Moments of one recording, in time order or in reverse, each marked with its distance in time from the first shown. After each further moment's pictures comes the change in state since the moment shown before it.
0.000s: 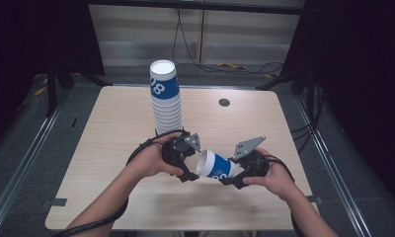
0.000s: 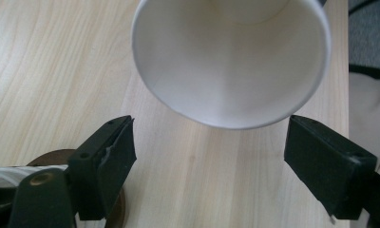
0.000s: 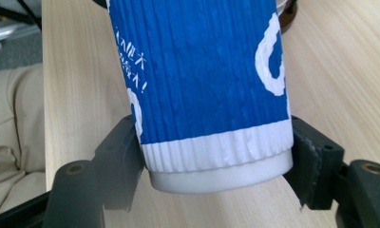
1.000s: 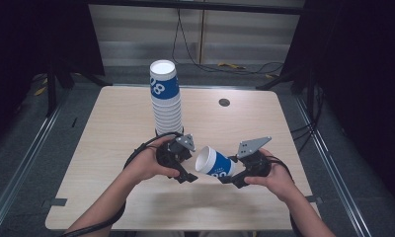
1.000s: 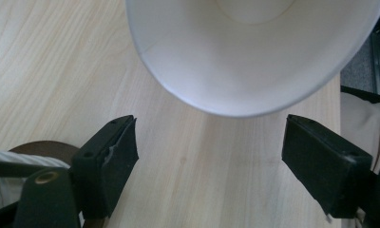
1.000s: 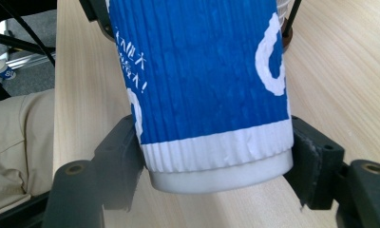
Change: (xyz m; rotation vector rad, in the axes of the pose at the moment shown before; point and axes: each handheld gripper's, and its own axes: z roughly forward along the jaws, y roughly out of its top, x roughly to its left) left arm 0.002 -0.016 0.003 -0.069 -0.031 -0.054; right arm -0.001 -0.003 -0.001 -0.106 0.027 0.027
